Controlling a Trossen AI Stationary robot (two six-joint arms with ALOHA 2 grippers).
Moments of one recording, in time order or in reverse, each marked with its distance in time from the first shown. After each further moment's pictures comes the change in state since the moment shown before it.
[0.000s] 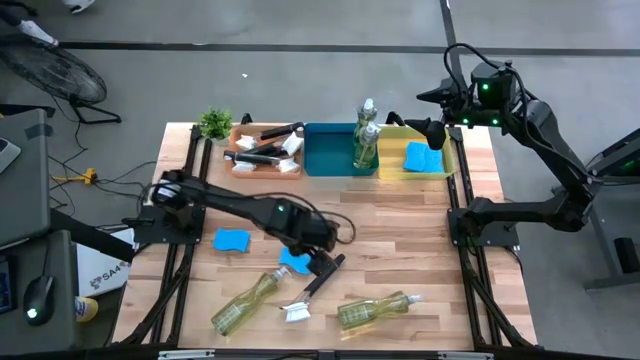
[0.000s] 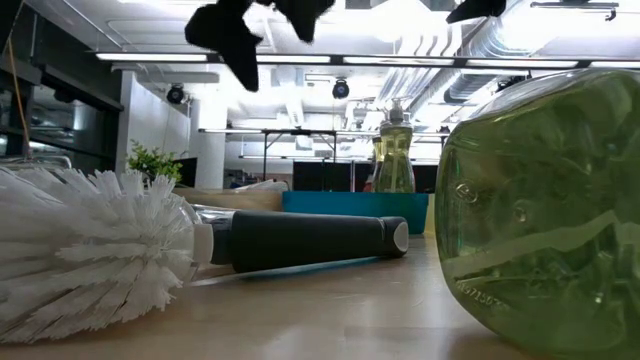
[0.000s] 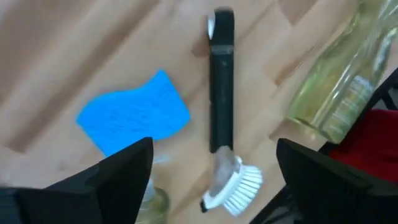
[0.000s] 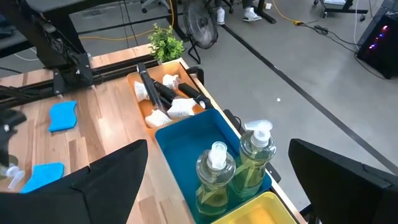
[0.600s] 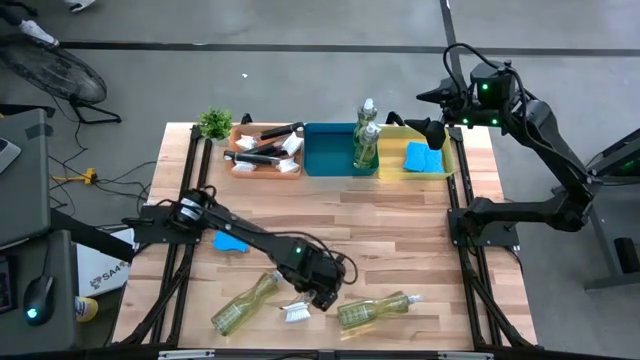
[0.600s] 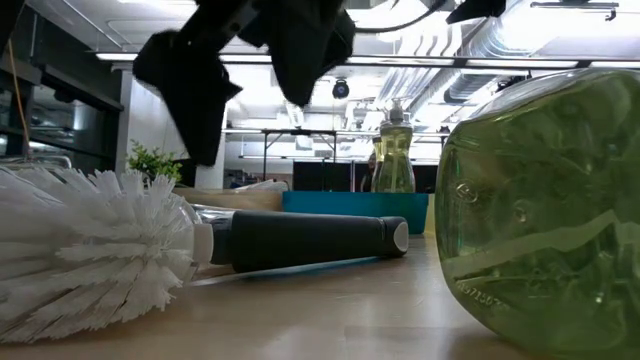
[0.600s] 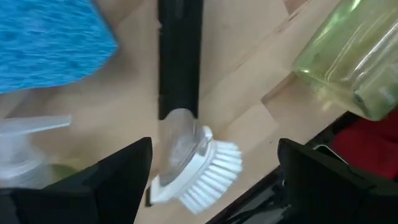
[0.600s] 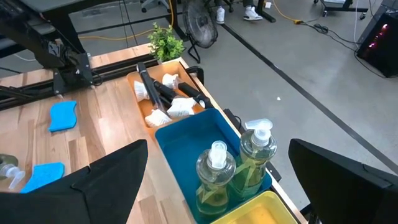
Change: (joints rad) left arm -0.131 0.209 0.000 0.154 0.149 -0.212; right arm 0.000 0.002 0.000 -0.001 0.001 0.004
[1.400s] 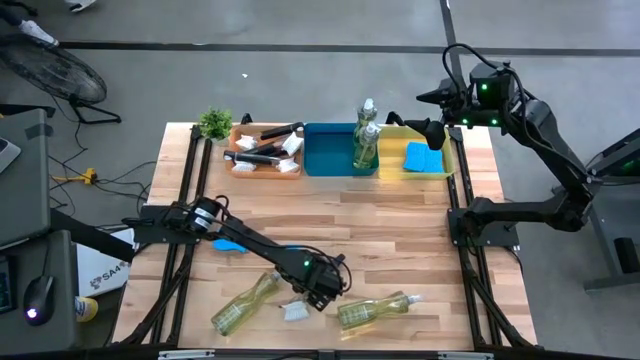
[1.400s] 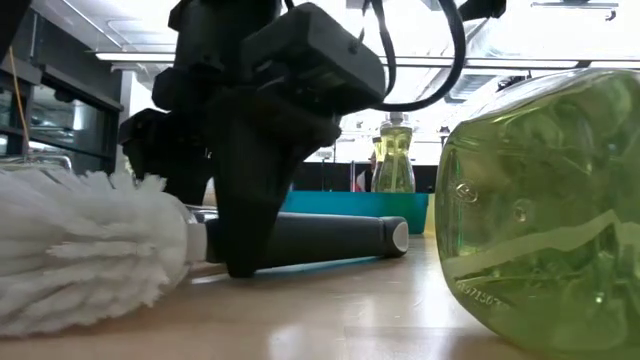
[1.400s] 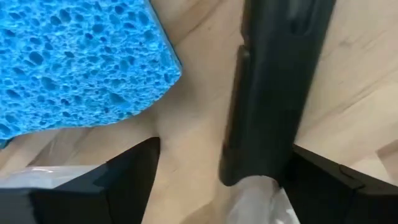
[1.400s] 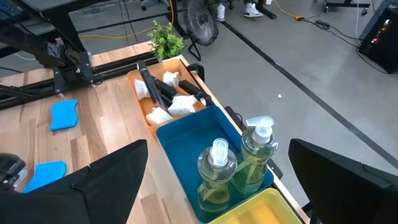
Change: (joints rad) left arm -0.025 0.127 -0.021 -0.042 -0.123 0.007; right arm 0.000 0.002 0.000 -0.009 0.000 0.008
